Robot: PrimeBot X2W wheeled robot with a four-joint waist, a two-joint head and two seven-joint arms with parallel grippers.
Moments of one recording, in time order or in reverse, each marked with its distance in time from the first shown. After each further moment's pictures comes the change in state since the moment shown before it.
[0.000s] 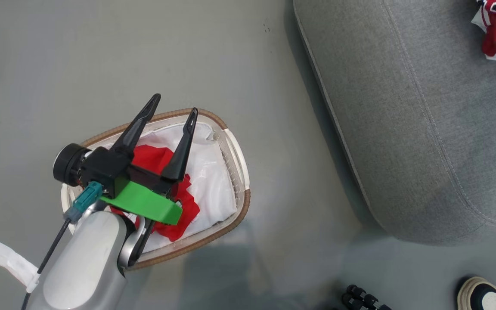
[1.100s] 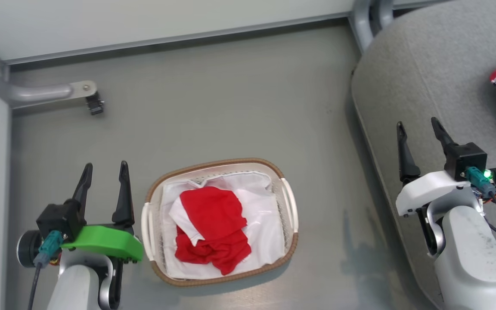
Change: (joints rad) left arm 0.226 -0.176 0.425 0.167 0.134 0.000 0.000; right arm 0.503 0.197 0.468 -0.365 0.311 0.000 0.000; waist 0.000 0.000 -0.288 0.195
